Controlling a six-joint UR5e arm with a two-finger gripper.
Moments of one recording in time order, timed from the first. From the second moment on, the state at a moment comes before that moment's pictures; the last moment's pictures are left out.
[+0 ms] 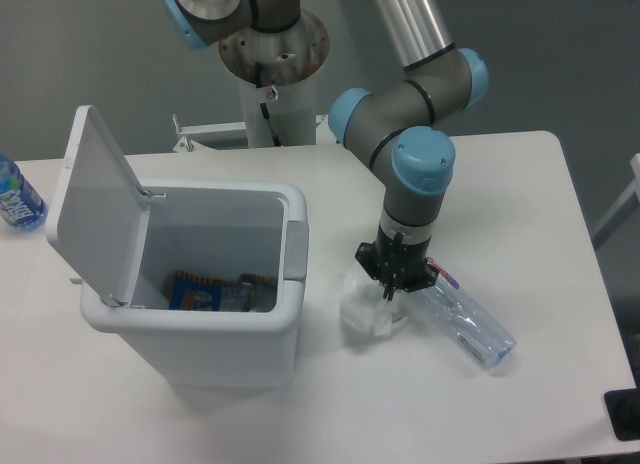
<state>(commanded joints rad) 2.59 -1.97 -1.76 -0.77 1.36 0.89</state>
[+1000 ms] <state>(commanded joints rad) 2.68 -1.85 -1.56 -0.78 0.98 0.44</state>
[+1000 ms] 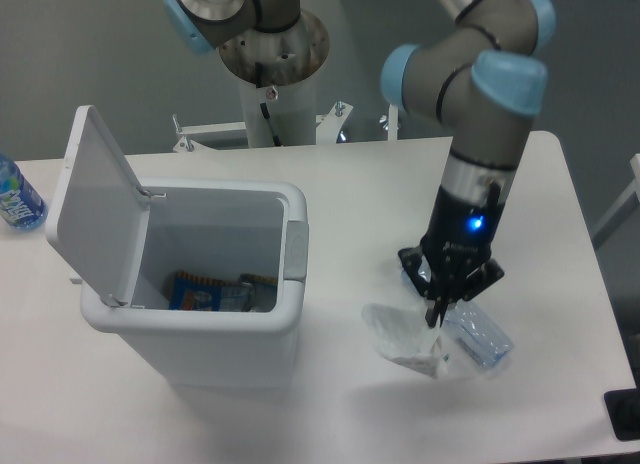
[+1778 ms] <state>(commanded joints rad) 2.58 -1.71 -1.57 -0.80 0.88 0.31</state>
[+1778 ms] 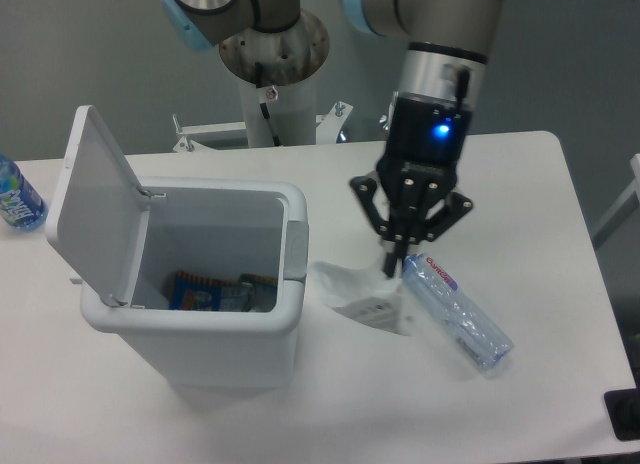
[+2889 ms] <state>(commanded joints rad) 2.47 -1.65 -1.70 -0.79 0.83 0.36</state>
